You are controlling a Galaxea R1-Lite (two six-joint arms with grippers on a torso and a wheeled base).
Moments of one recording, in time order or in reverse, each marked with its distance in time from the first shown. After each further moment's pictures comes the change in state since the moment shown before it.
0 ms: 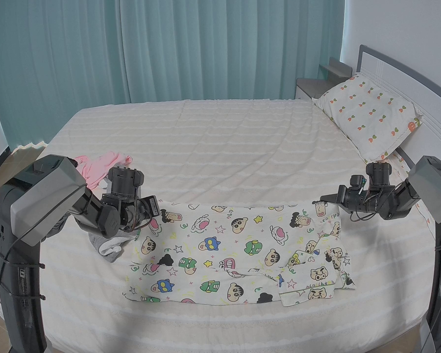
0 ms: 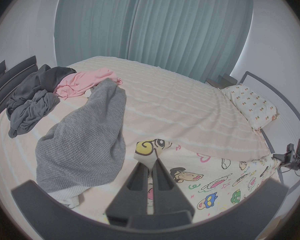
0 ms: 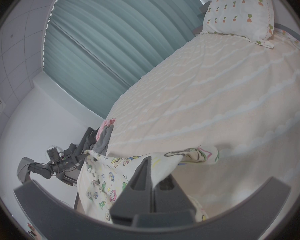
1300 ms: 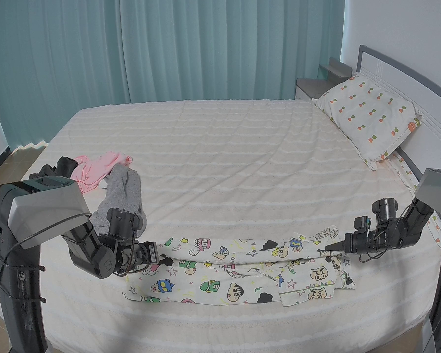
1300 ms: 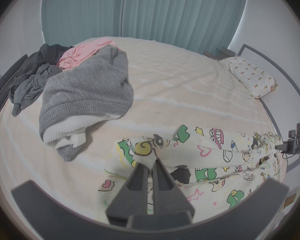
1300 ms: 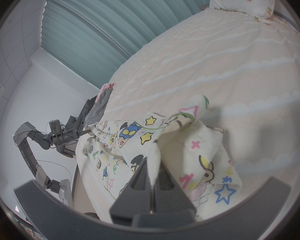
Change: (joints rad) left arm -0.045 -0.007 0.393 -0.190 -0.044 0.039; right arm -0.027 -0.053 0.409 0.015 0.051 -0.334
